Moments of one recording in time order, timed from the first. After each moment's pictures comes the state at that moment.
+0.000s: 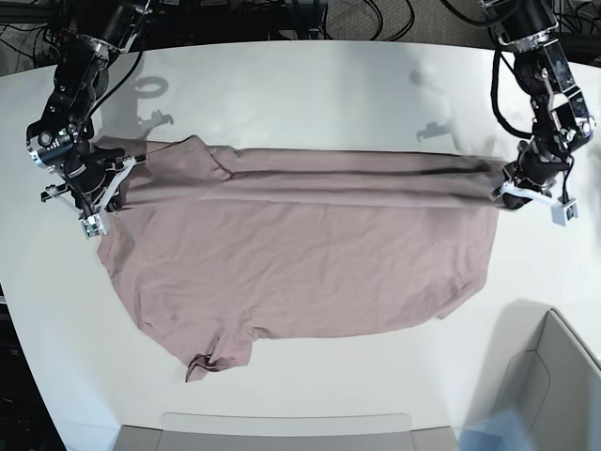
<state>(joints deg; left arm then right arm) 6.4 -18.0 -29.6 93.1 -37.1 -3.7 56.3 -0.7 9.6 25.9 99.7 4.0 40.3 -56.4</state>
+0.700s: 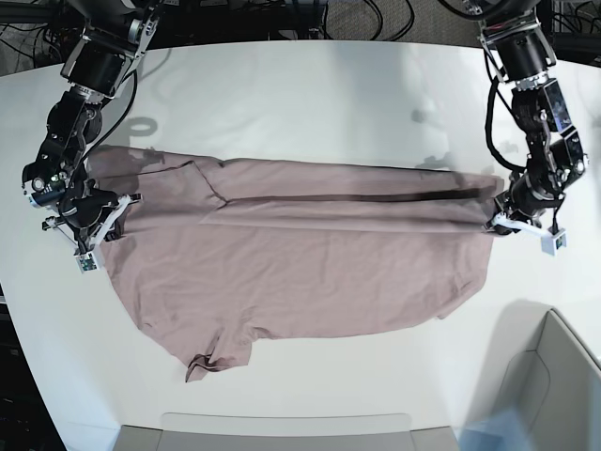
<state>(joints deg) -5.1 -18.4 -26.4 79.4 -35.6 -3.7 56.0 11.7 11.1 25.9 84.9 3.9 40.3 -56.1</state>
